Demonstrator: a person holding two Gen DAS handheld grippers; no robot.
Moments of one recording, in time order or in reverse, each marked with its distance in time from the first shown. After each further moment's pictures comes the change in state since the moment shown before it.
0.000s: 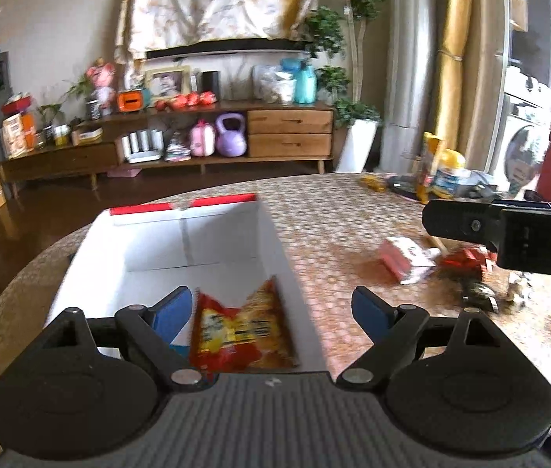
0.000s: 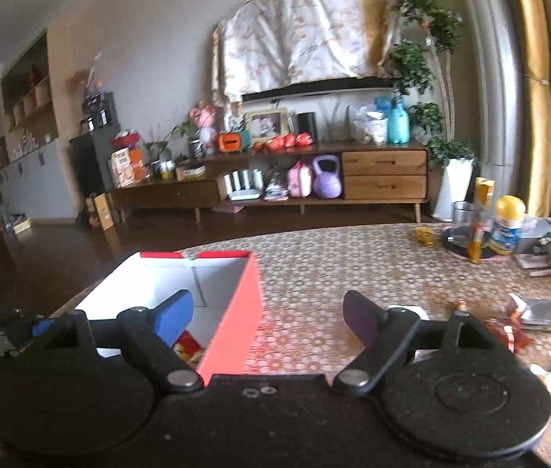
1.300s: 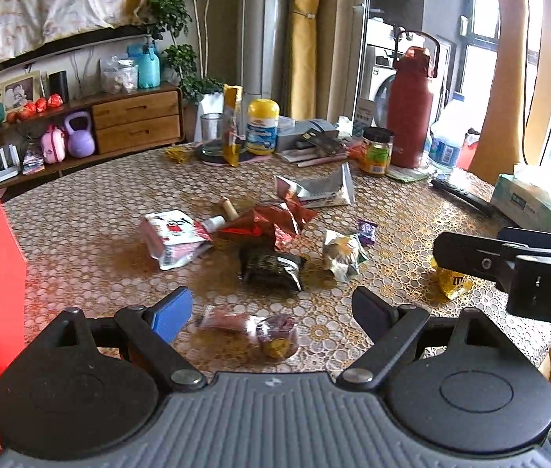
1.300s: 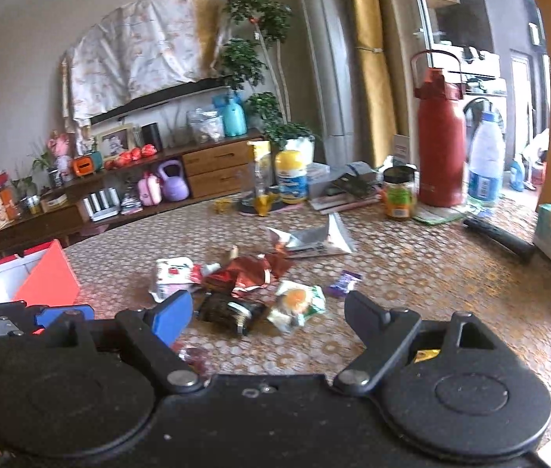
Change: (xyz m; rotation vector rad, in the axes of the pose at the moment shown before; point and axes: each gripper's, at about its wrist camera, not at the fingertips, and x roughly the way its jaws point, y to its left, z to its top) left arm 0.055 -0.188 -0.033 0.185 0.061 -0.346; right arm -0.106 -0.159 -0.096 0.211 -0.031 -0.387
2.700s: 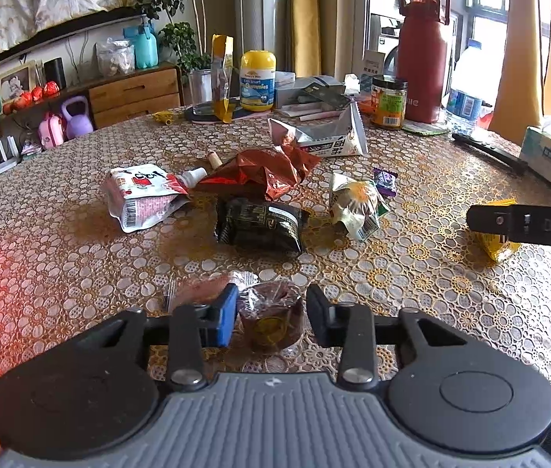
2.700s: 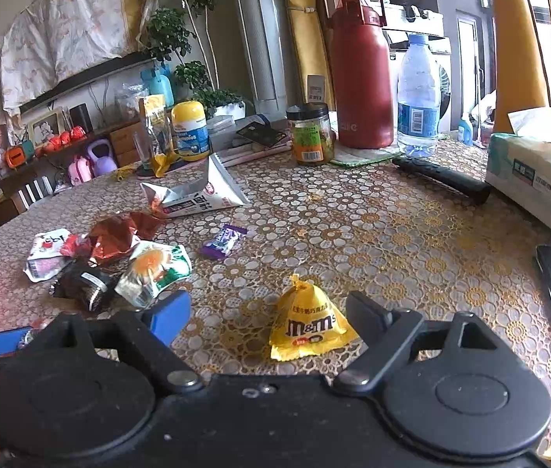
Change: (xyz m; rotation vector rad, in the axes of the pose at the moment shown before) left arm 0.072 -0.014 -0.035 0.031 0.051 0.044; right arm 0.071 -0.090 -0.034 0.076 0.082 -0.158
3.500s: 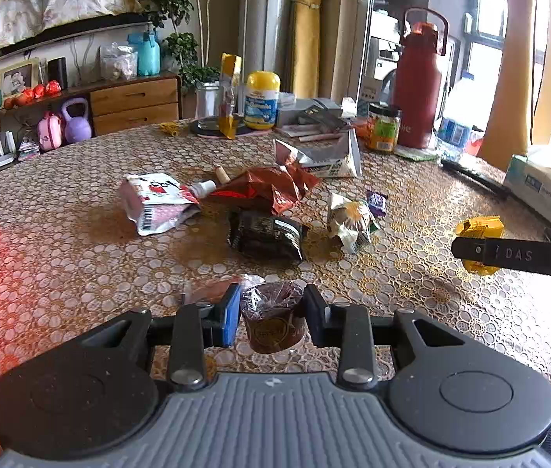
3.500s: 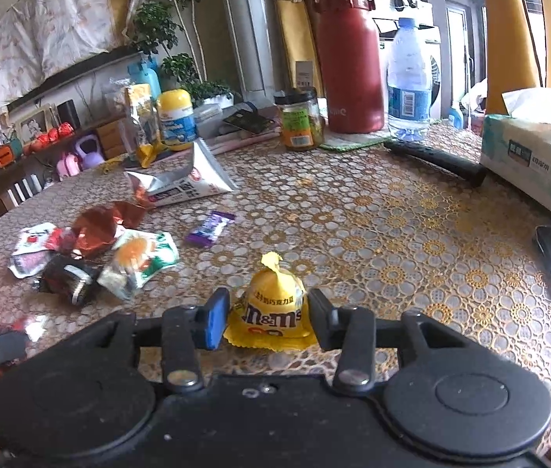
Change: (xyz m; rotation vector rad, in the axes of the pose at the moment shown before) left arm -0.032 0.018 -0.003 -0.056 -0.052 -0.044; right arm 0.005 0.001 -0.007 0.027 0.022 -0.021
